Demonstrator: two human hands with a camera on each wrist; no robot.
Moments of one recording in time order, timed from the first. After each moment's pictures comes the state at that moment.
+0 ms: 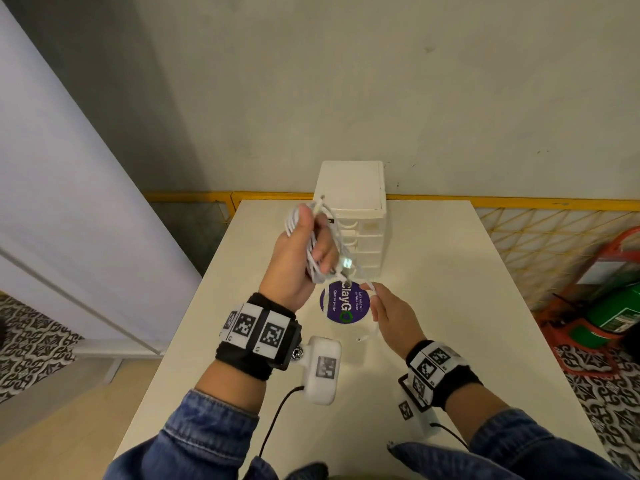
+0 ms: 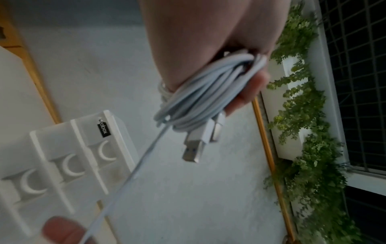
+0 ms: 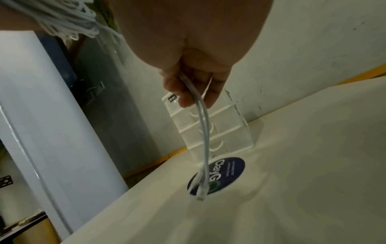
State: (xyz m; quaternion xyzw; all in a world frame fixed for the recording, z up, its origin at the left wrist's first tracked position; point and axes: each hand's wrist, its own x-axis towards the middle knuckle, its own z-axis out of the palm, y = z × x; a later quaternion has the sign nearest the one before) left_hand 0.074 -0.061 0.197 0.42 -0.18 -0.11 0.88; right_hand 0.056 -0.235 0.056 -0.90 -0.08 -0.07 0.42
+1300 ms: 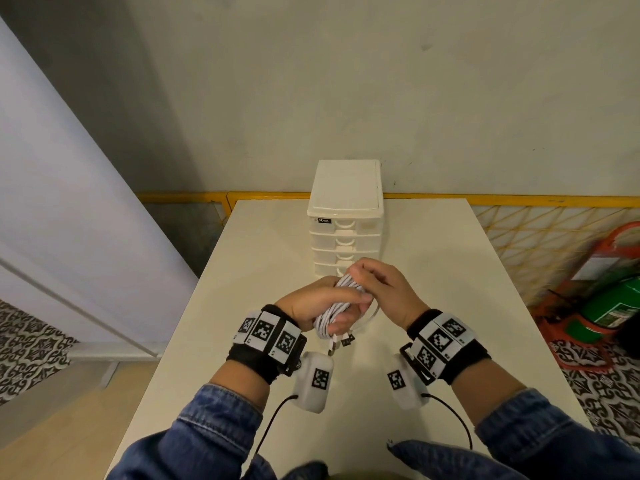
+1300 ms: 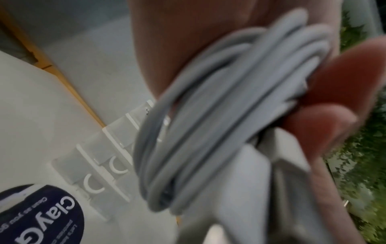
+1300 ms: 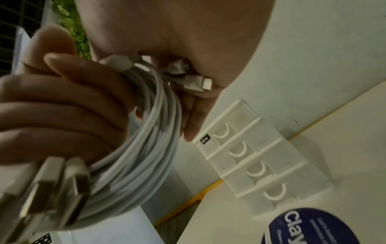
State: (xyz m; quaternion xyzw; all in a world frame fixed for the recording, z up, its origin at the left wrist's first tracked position) left_hand 0.078 -0.068 0.148 0.60 -0.20 -0.42 0.65; right_hand 0.065 -0.223 0.129 -0.75 -0.15 0.00 0.64
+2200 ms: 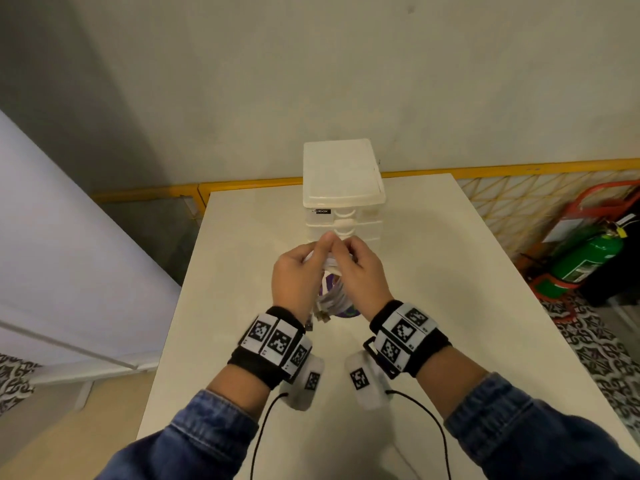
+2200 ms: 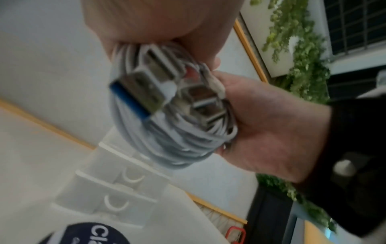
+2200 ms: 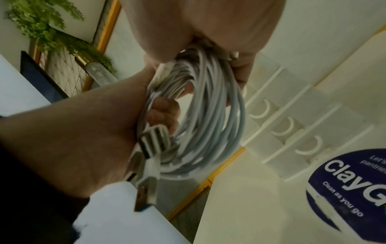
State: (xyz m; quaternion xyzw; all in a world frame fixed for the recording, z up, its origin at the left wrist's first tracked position) left_hand 0.114 -0.042 0.127 0.73 -0.01 0.00 0.69; right_hand 0.101 -0.147 0.115 -0.78 0.08 -0.13 0.61
